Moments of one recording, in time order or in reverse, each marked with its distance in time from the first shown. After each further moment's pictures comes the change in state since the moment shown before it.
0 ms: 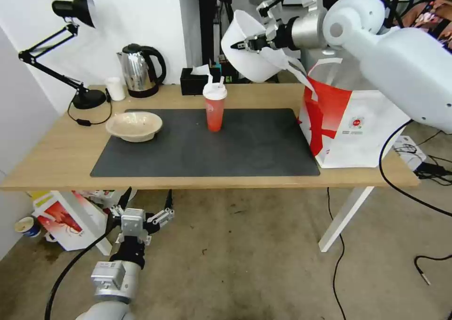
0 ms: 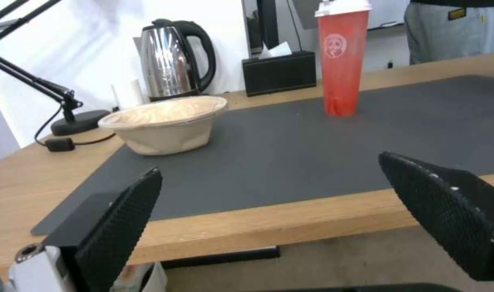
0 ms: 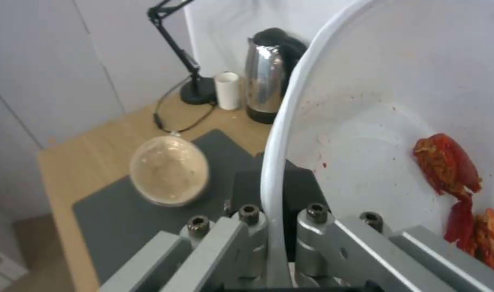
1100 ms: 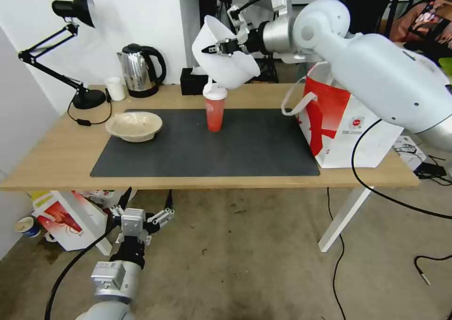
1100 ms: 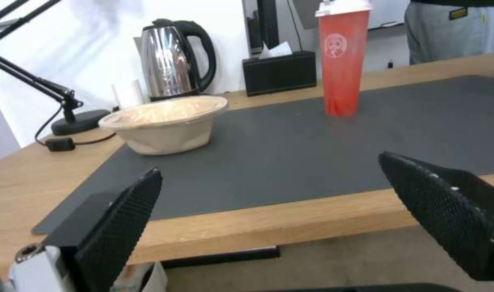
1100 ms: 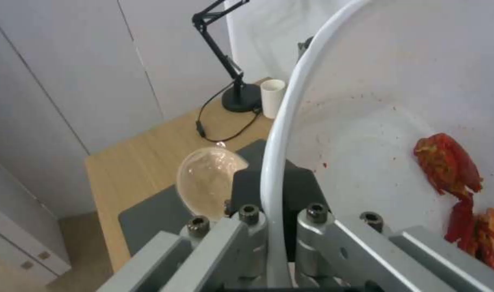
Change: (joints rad) left arm 0.000 0.000 0.000 0.000 0.000 0.000 0.000; right arm -0.005 0.116 -0.001 -0.024 0.023 0.005 0.018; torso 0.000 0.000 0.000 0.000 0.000
